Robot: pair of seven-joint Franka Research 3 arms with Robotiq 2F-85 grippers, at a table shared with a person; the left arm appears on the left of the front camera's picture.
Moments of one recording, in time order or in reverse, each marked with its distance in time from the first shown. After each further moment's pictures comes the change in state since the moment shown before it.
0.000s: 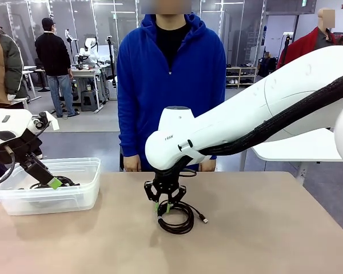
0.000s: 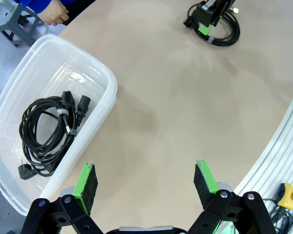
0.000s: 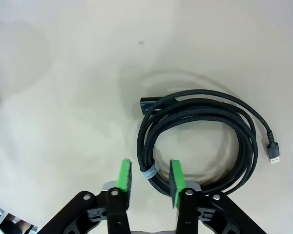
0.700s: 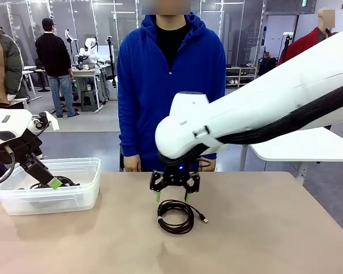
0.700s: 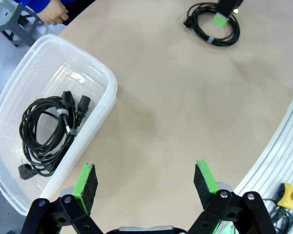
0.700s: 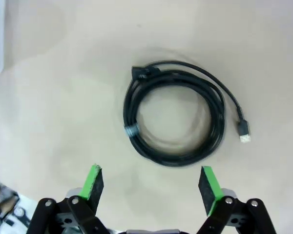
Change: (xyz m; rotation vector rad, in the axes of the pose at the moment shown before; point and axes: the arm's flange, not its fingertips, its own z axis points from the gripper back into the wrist) left arm 0.000 0.000 0.000 0.000 0.000 0.000; right arm -0.029 -0.033 0.055 0.005 -0.025 0.157
